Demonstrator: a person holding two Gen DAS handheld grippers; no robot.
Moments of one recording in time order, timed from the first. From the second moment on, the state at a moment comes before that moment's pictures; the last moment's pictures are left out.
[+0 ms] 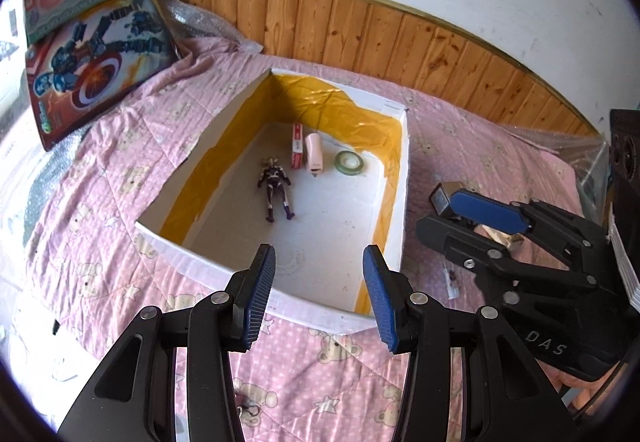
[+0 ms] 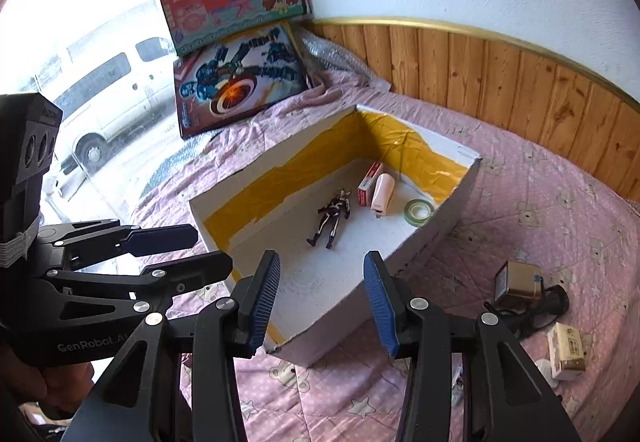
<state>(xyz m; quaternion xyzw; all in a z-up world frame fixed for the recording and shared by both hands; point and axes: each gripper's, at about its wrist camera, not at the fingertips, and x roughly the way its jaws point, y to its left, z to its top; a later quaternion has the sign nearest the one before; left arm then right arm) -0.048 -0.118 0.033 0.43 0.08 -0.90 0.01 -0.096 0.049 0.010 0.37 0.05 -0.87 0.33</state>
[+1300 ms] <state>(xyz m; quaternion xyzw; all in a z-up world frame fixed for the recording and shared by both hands) -0.071 0.070 -0.079 0.49 0.04 -0.85 -0.16 -0.027 0.278 -0.113 0.42 -0.14 -0.89 0.10</state>
